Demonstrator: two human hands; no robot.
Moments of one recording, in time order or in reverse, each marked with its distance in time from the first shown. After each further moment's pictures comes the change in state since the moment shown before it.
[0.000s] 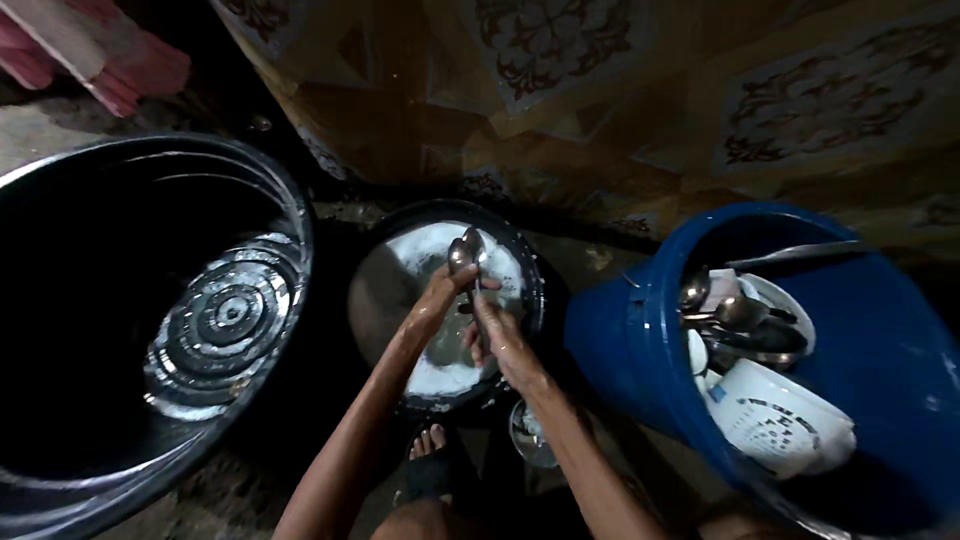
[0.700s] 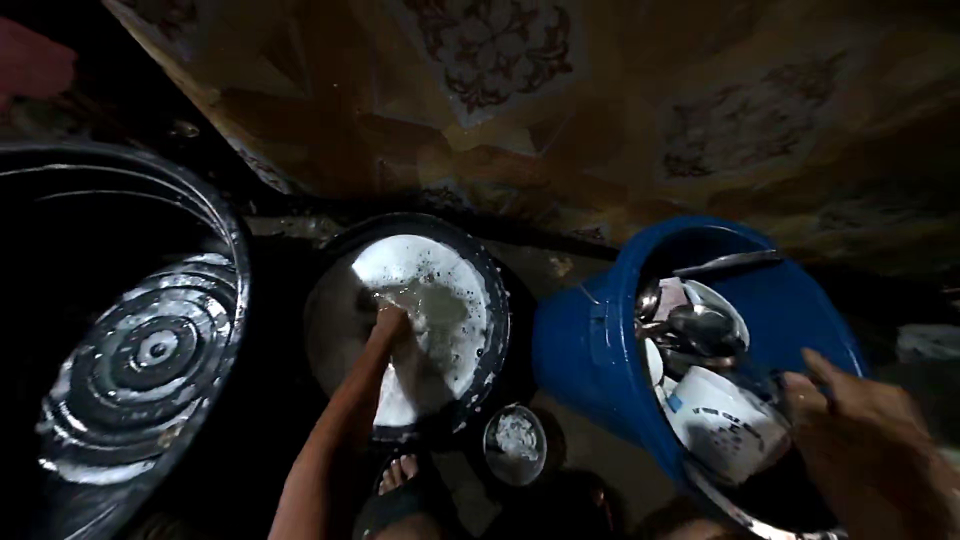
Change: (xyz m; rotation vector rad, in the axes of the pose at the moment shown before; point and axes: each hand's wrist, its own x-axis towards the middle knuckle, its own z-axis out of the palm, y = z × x) left_hand 0.072 -0.081 -0.036 1.291 -0.153 -0.337; right_hand -0.197 -0.080 -0.189 -1.309 1.038 -0.109
